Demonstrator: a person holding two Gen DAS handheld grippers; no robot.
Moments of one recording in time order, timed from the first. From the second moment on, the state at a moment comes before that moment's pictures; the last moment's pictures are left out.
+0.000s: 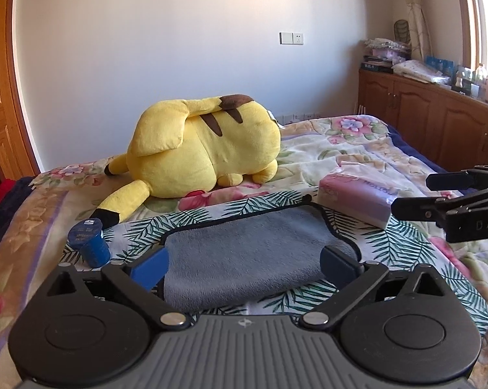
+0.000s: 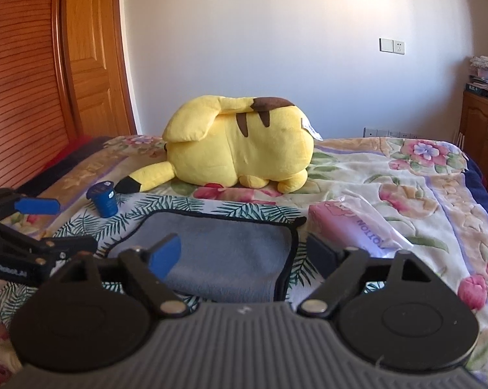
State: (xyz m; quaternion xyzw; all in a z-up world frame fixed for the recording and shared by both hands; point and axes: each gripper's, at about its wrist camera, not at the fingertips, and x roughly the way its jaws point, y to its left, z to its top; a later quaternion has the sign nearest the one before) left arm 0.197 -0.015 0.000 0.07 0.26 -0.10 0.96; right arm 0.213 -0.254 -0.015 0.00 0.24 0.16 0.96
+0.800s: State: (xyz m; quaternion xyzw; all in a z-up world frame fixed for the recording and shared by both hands) left arm 0.103 -0.005 0.057 0.05 0.22 -0.07 0.97; right arm 0.136 -0.249 0.032 -0.01 0.21 0.15 0.97
